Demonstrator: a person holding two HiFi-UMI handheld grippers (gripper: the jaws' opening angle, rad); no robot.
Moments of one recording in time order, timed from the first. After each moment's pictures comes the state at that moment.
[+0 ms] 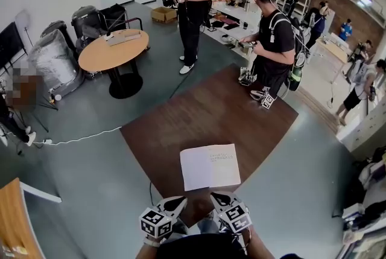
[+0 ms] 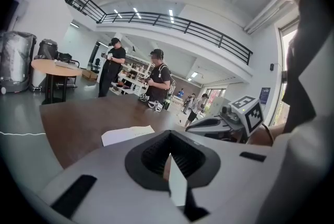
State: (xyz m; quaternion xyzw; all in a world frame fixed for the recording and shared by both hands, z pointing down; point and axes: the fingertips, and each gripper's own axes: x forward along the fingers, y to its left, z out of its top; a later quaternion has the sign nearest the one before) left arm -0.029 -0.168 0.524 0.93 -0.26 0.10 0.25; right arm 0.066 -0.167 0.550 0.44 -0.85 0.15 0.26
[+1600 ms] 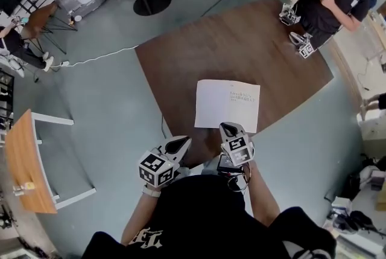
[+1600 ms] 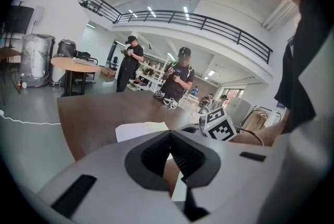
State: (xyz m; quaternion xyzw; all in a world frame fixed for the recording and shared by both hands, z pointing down) left arm -0.028 -0.188 0.543 0.89 -0.34 0.12 0.28; right arm 0.085 -0.246 0.656 0.39 -0.84 0.17 0.32
